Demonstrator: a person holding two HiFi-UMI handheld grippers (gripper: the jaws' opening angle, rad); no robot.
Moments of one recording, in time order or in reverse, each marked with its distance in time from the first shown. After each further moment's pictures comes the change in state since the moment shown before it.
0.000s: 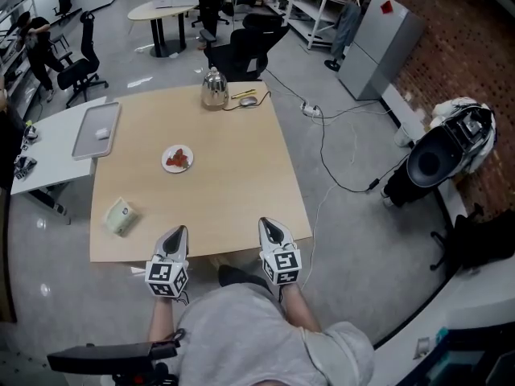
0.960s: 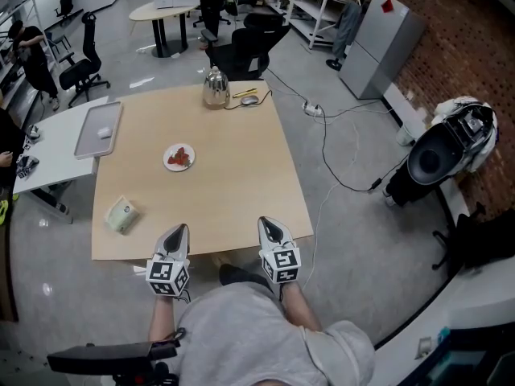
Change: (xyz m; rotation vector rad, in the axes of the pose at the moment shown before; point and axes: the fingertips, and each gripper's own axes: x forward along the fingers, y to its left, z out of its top) left arm -0.005 -0.004 0.005 0.015 -0.011 0.001; right arm -0.001 0.005 -0.004 0.006 0.014 0.010
